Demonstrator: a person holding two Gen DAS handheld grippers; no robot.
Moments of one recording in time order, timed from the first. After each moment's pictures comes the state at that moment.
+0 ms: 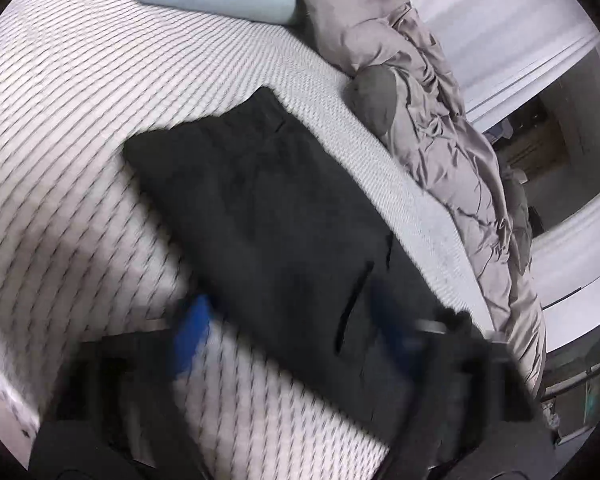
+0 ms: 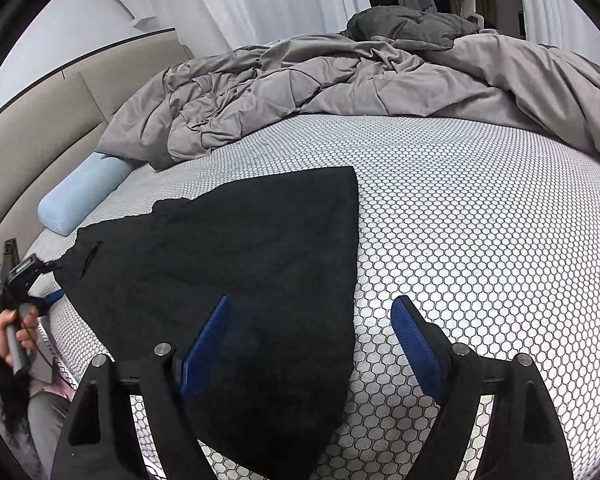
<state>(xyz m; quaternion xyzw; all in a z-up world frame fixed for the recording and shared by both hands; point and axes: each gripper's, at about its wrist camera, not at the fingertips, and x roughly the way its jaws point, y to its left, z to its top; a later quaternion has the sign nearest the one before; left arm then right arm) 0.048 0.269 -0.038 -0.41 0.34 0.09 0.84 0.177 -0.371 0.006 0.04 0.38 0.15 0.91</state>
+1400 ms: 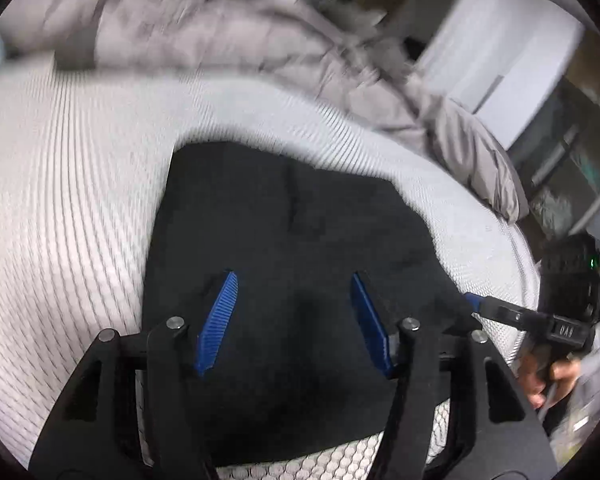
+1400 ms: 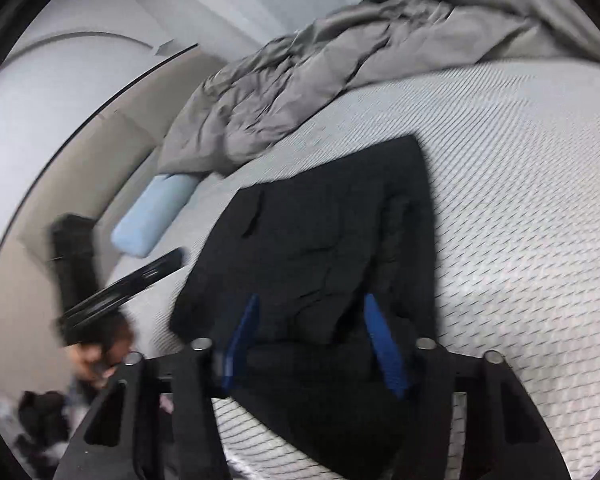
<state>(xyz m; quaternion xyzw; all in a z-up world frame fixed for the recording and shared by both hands) 0.129 -0.004 0.000 -0.18 0.41 -0.17 0.88 0.191 -0.368 -0.013 0.19 0.43 0.29 0.83</state>
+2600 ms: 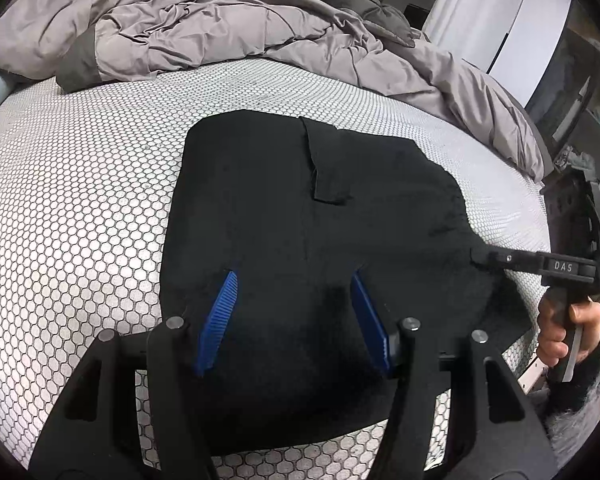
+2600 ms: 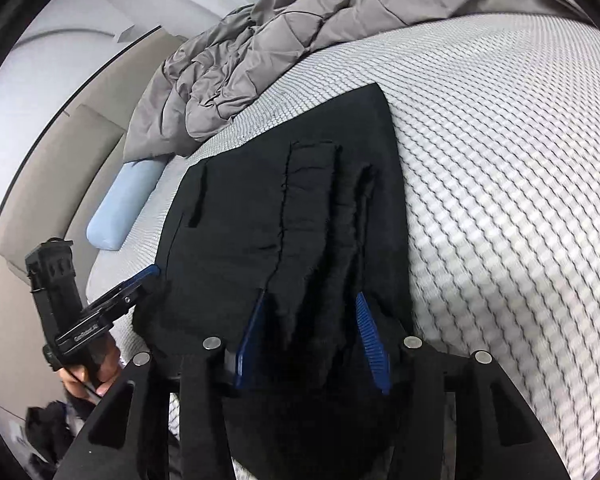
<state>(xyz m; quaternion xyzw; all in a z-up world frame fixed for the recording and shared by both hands) 0.111 -0.009 -0.005 -0.09 0.42 -0.16 0.89 0.227 -0.378 -0.043 0.18 0.48 0.24 0.82</state>
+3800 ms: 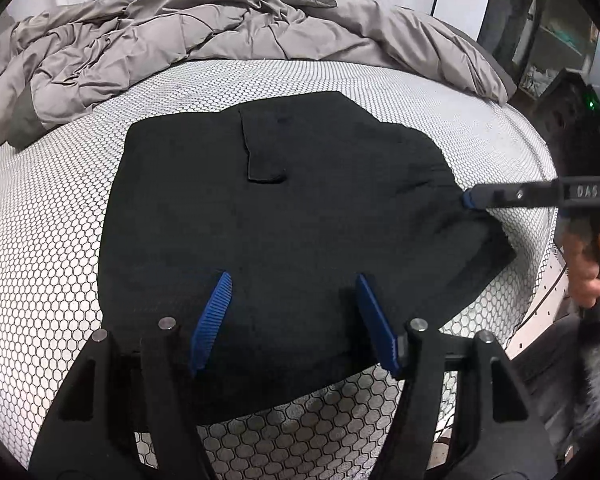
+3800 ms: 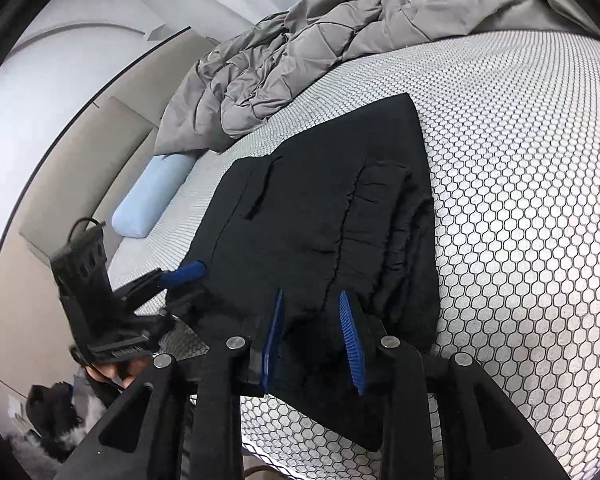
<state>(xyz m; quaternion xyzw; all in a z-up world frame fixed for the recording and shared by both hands) 0.074 -0.071 -0.005 0.04 0.41 -0.23 0.88 0.195 -0.373 -0.026 0.19 0.46 0.27 0.82</state>
